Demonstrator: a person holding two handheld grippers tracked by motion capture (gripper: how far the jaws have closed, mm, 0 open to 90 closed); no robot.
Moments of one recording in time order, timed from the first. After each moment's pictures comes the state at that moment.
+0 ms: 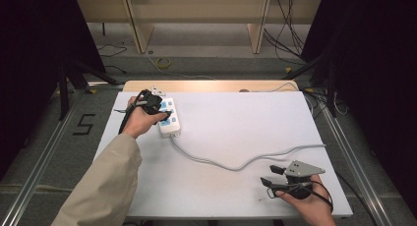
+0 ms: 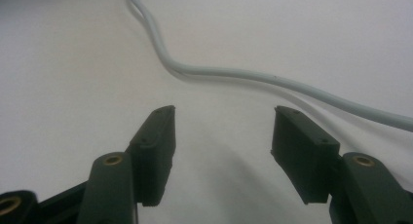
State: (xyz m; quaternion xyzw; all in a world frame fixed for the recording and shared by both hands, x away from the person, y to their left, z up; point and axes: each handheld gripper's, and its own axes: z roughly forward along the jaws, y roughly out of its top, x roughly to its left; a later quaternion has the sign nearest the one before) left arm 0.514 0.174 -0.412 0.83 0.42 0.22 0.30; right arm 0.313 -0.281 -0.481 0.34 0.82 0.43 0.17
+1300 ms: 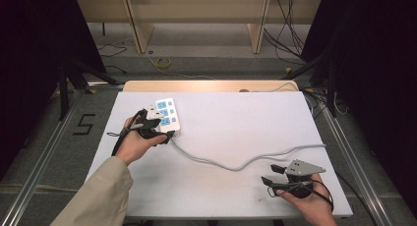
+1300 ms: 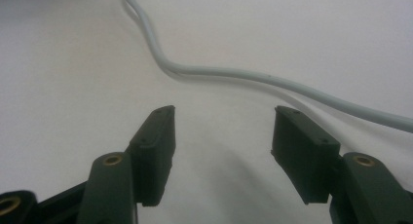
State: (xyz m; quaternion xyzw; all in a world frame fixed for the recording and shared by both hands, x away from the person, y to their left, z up) left arm 0.437 0.168 -0.420 0.83 0.38 0.22 0.34; right arm 0.315 -0.283 -0.481 0.34 0.82 0.43 0.17
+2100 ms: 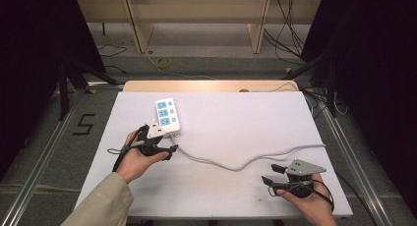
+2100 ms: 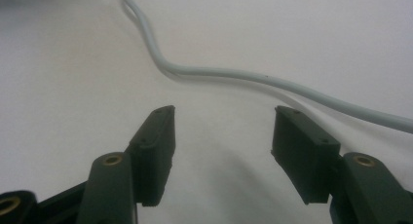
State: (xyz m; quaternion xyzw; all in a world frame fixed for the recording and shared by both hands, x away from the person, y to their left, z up) left arm 0.397 0.161 -0.437 0.83 0.36 0.22 0.36; right arm 0.316 -0.284 -0.481 0.34 0.82 0.43 0.17
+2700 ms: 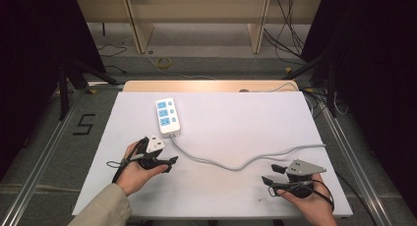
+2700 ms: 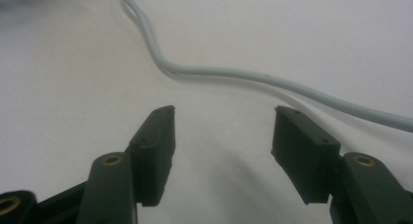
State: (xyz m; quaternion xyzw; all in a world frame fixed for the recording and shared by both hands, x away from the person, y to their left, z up) left arm 0.370 0.163 -0.460 0.84 0.36 0.21 0.36; right arm 0.315 -0.284 -0.481 0.34 0.82 0.43 0.17
